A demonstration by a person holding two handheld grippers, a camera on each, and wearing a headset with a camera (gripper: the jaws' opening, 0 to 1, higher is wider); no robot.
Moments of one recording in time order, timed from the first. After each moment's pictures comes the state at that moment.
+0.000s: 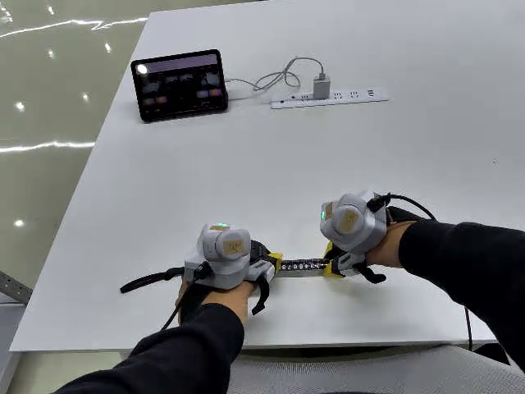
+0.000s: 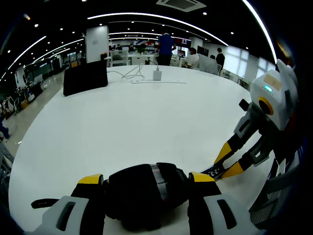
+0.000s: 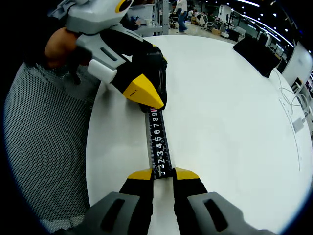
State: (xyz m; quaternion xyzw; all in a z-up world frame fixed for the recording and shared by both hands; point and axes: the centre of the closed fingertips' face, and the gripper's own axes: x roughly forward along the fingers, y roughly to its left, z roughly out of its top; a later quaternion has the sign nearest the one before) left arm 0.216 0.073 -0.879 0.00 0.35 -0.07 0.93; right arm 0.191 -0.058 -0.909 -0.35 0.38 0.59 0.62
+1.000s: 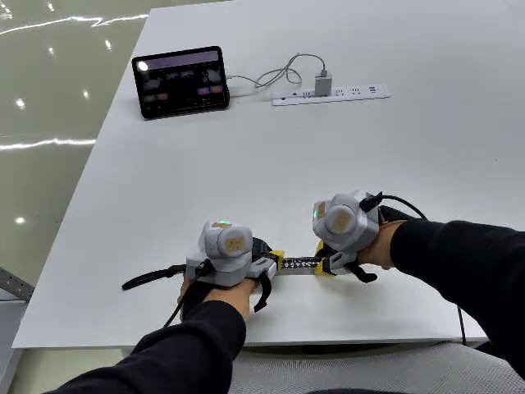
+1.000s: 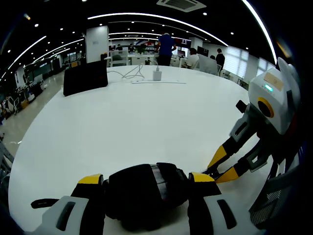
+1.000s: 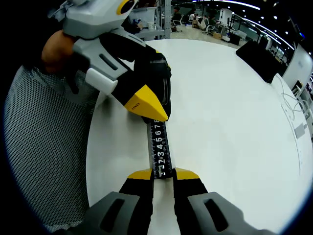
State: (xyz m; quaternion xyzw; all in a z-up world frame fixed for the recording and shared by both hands) left arm 0.217 0.074 -0.879 0.00 0.35 -0.07 0.93; right arm 0.191 -0.038 -0.908 -0.34 0.37 0.60 0.63
